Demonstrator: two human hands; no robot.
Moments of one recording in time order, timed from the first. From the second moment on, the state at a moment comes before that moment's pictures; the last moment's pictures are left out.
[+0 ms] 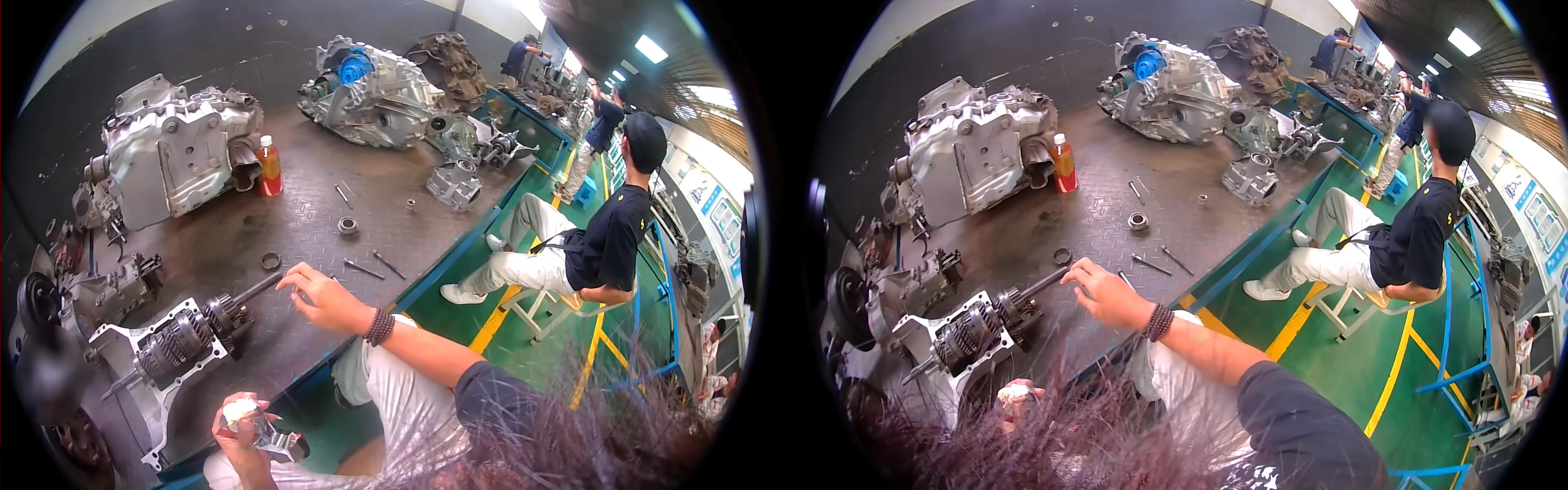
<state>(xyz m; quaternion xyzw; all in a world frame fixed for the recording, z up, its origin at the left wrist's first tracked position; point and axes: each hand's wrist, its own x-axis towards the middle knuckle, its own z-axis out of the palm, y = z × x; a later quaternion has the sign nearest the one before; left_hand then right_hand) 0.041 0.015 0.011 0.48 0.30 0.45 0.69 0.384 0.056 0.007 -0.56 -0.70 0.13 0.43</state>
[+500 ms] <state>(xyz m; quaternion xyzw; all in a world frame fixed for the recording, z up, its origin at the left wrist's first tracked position) 0.043 0.012 0.009 0.46 0.36 0.45 0.68 0.385 0.057 0.006 -0.57 -0.70 0.12 0.43</state>
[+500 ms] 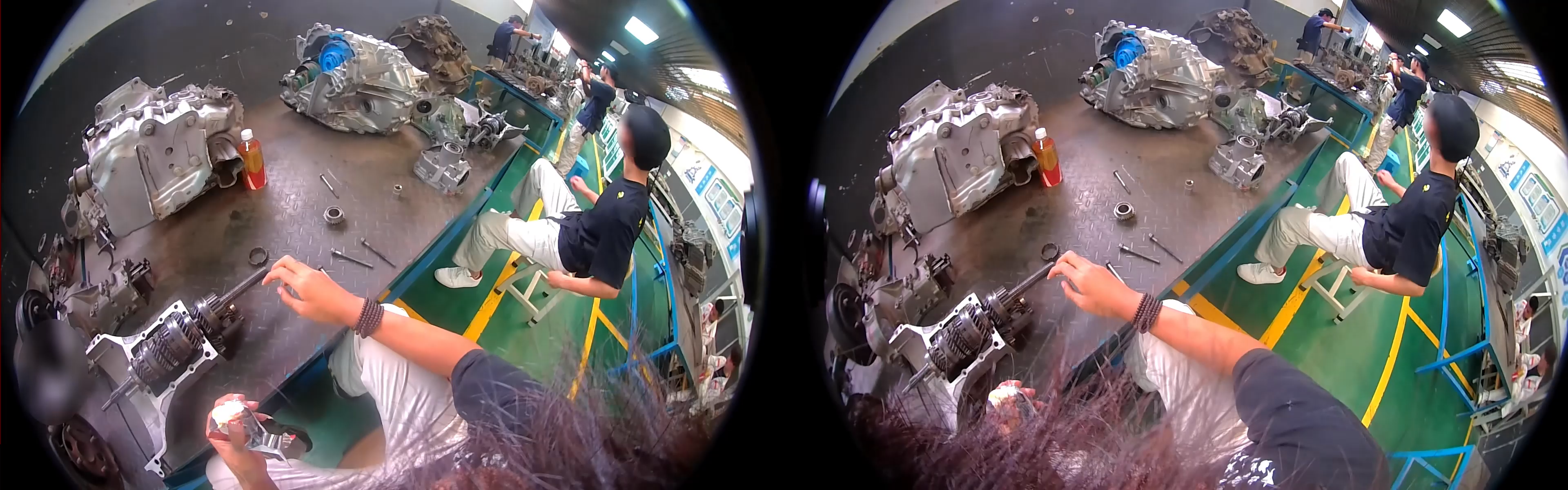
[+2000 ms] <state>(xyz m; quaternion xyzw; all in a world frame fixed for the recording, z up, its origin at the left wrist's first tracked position) 0.100 -0.031 0.101 0.45 -0.15 0.31 0.82 0.377 0.065 0.003 -0.55 -0.69 0.14 0.46</state>
